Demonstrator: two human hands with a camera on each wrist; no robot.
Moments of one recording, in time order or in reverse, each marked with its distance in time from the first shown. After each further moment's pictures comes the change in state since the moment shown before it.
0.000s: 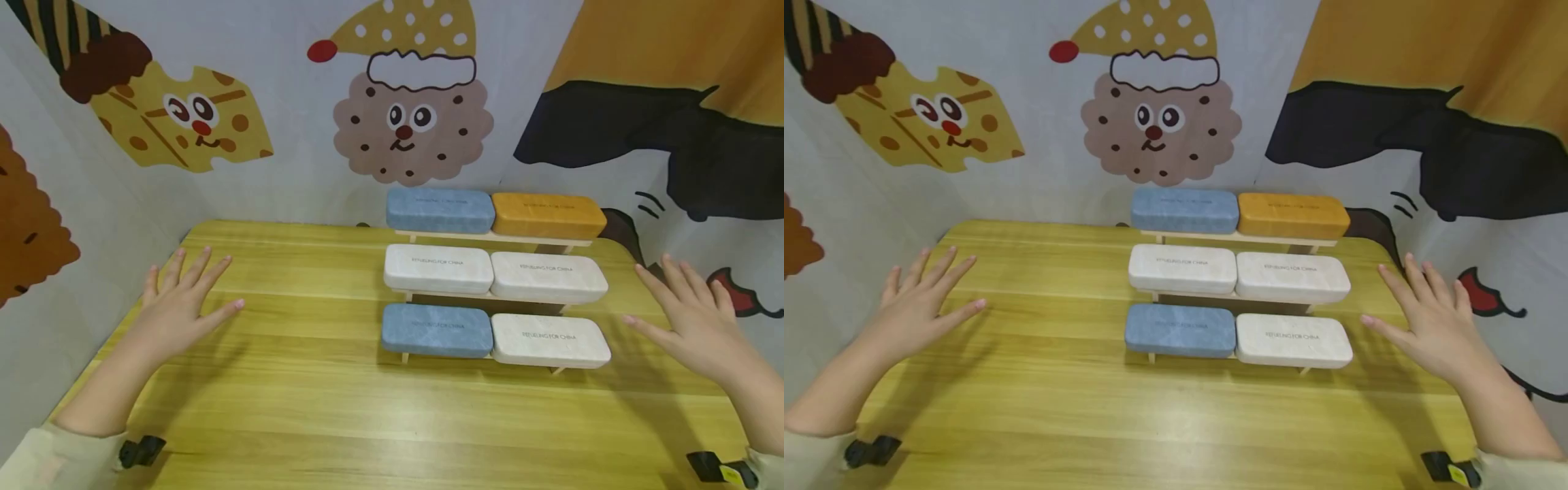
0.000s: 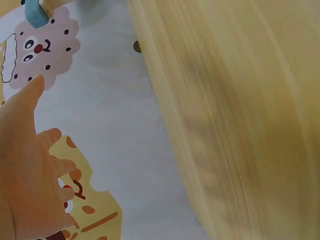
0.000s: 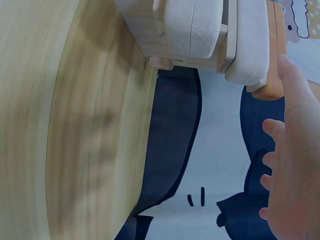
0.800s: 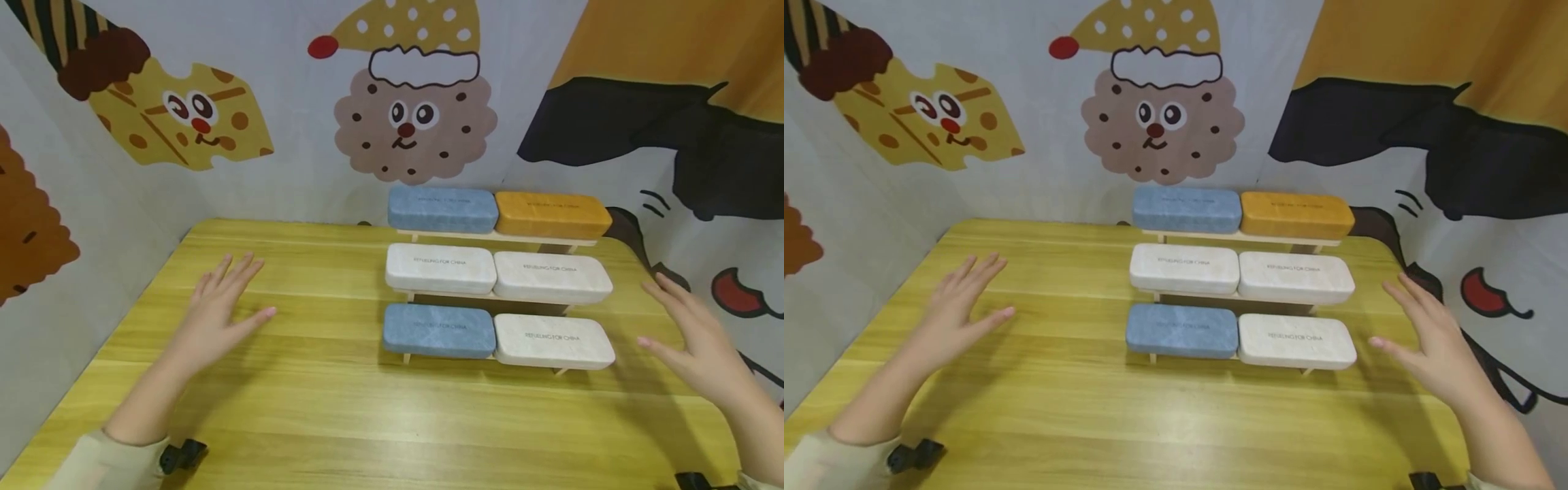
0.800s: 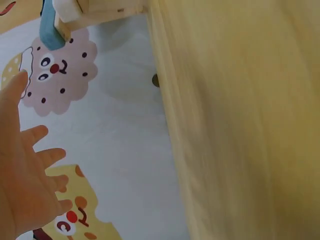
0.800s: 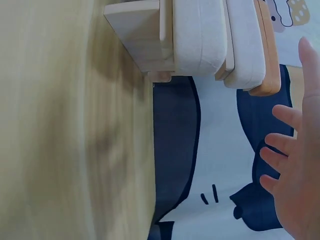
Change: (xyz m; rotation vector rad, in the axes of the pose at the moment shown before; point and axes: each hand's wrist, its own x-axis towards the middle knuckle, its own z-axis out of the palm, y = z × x) left_hand 0.007 0.037 0.022 -0.291 0.149 0.130; right_hand -0.023 -0.006 0.015 0.403 0.176 -0.095
